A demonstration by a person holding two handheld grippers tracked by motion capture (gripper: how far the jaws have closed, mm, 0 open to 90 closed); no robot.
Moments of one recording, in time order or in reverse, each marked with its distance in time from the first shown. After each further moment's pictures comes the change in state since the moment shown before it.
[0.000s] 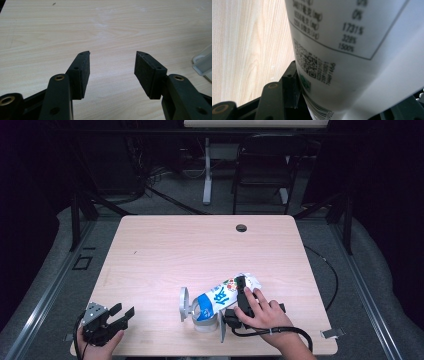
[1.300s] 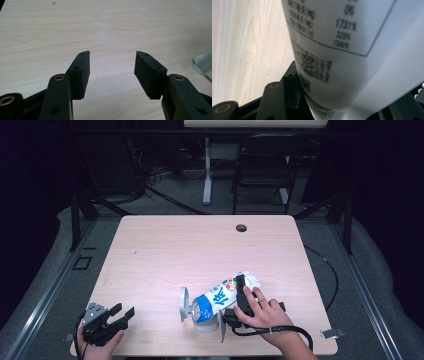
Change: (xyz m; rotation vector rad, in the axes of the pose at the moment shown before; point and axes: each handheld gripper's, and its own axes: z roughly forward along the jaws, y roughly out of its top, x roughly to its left) left arm 0.001 -0.001 0.001 -0.002 -0.001 -0.003; right arm -0.004 0.000 0.000 -0.002 -0.014 -0.026
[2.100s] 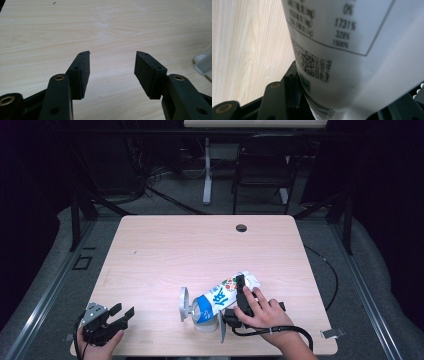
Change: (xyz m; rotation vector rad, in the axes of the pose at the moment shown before) left arm 0.000 0.000 0.000 0.000 0.003 -0.001; right arm 0.000 0.000 0.000 -0.004 -0.006 -0.008
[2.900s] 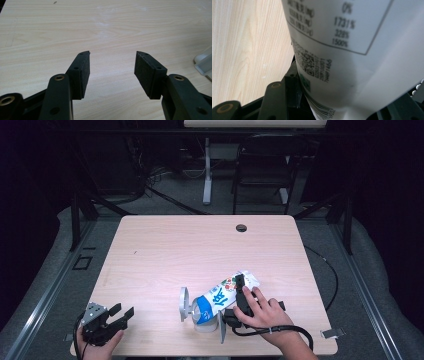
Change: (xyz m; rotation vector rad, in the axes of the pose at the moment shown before) left arm 0.001 0.000 0.000 0.002 0.000 -0.003; right arm -0.001 0.000 0.000 -0.002 -0.012 -0.021
